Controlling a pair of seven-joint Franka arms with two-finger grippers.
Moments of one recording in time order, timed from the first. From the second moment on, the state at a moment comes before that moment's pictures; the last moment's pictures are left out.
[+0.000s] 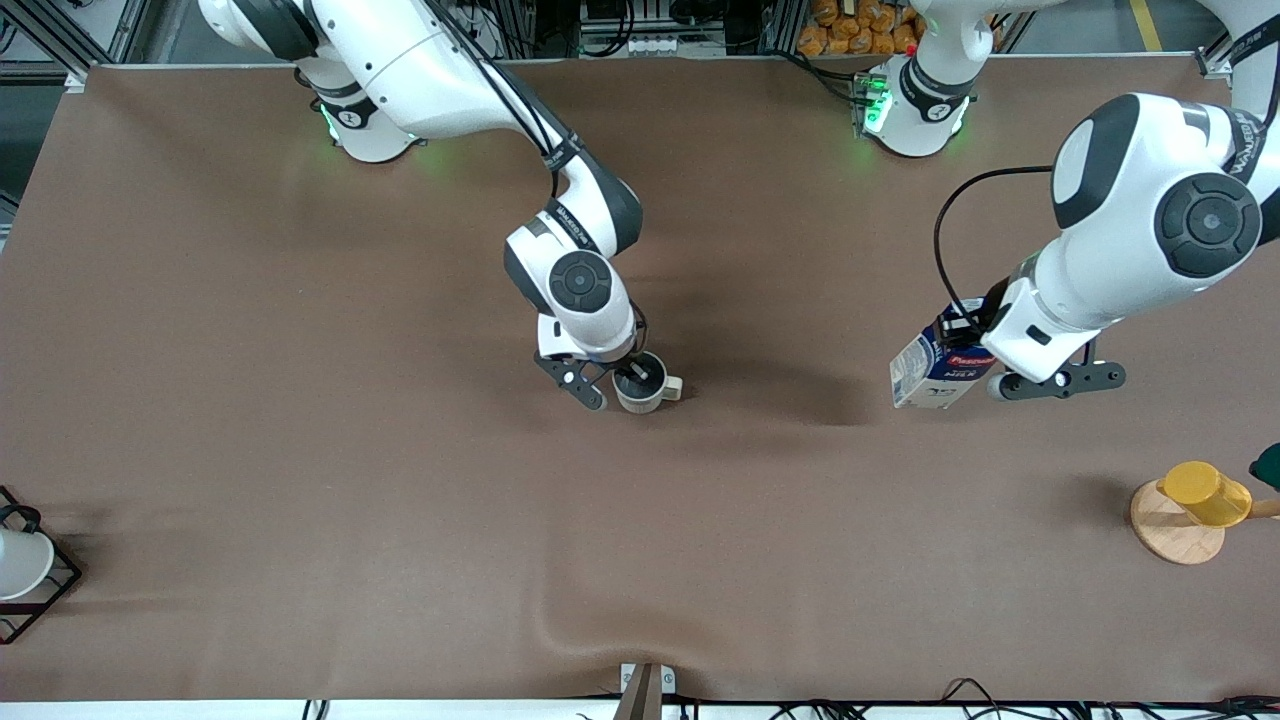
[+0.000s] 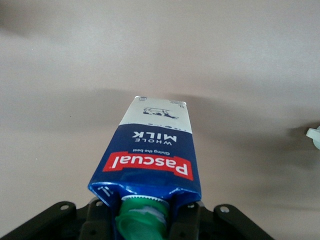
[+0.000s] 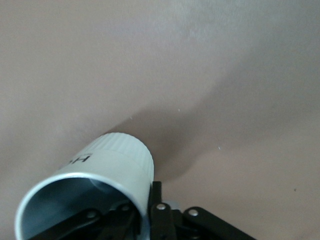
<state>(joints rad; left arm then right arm) 0.08 0.21 -0.34 -1.66 0.03 1.72 -0.37 0.69 0.74 0.03 -1.50 0.10 2.25 1.38</state>
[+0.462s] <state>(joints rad) 0.08 0.20 -0.49 -1.66 0.03 1.72 -0.57 0.65 0.66 0.02 -1.35 0.10 2.02 1.33</state>
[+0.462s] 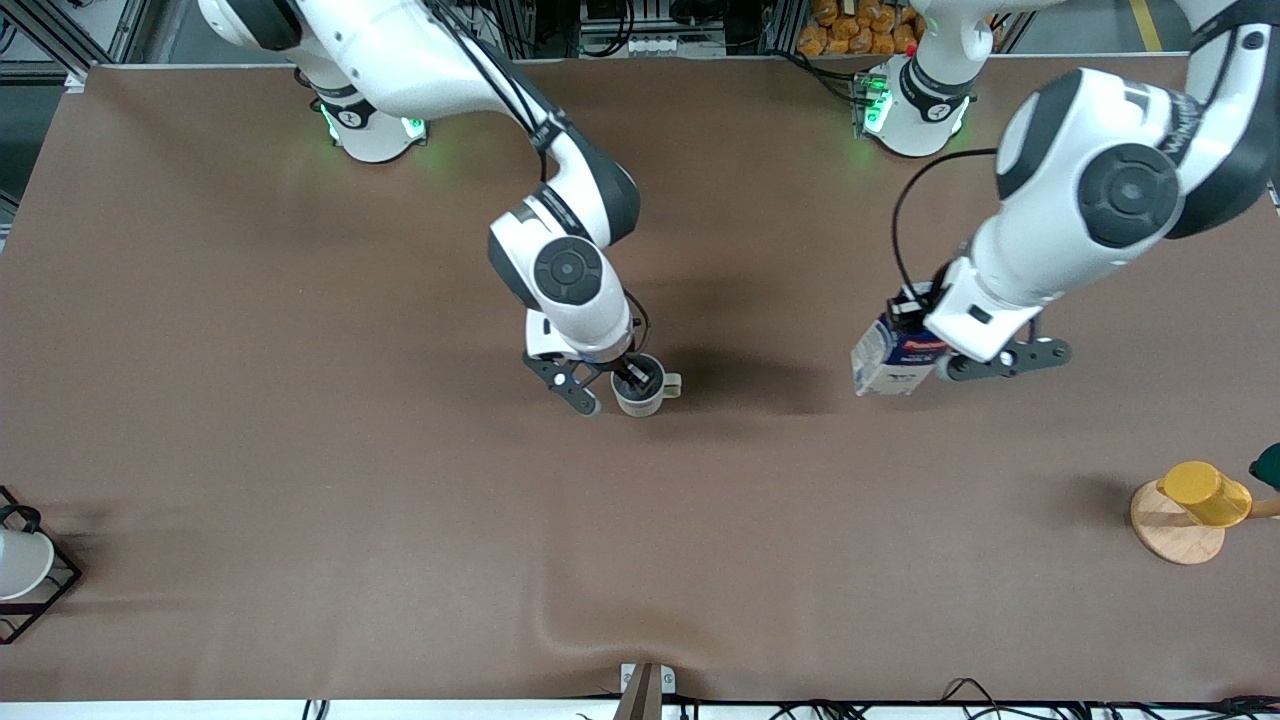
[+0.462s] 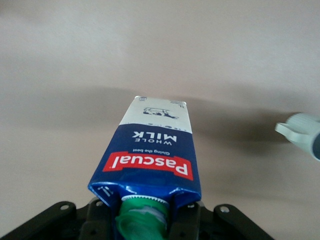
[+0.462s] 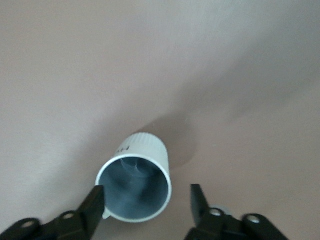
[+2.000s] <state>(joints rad) -0.27 0.49 -0.66 -1.61 0.12 1.94 -1.01 0.04 0.22 0.00 -1.57 -0.03 1.65 0.09</state>
